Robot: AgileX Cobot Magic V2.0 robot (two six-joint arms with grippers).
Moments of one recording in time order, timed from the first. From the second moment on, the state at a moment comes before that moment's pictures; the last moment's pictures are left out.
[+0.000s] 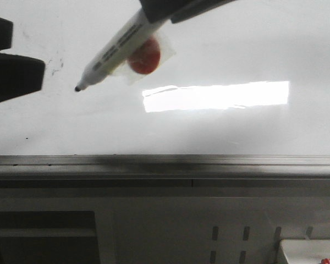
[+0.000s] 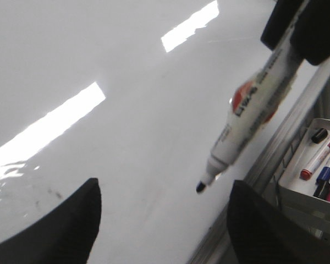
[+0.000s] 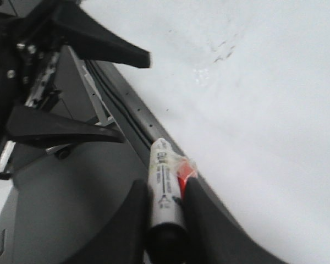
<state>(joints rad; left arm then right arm) -0.71 0.83 -0.22 0.28 -0.42 0.07 0.84 1.05 -0.81 0.21 0.34 -0.19</state>
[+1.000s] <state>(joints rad) -0.59 0.61 -0.21 0.08 -0.27 0.07 0.75 1.30 -0.97 0.11 0.31 -0.19</state>
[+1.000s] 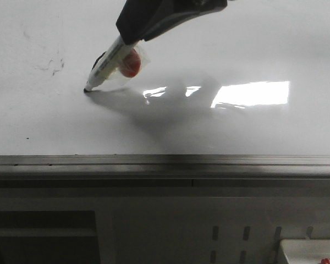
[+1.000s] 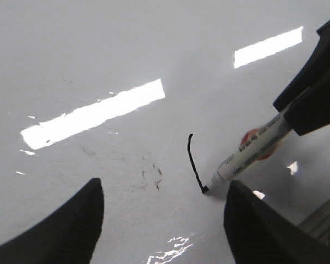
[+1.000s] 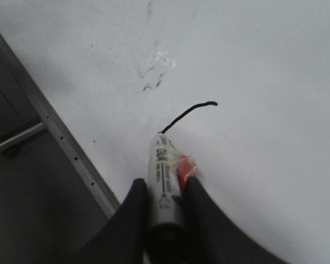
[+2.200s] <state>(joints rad) -0.58 0.61 -0.21 0.08 -0.27 0.07 0.68 1.25 -0.99 0.09 0.42 -0.19</state>
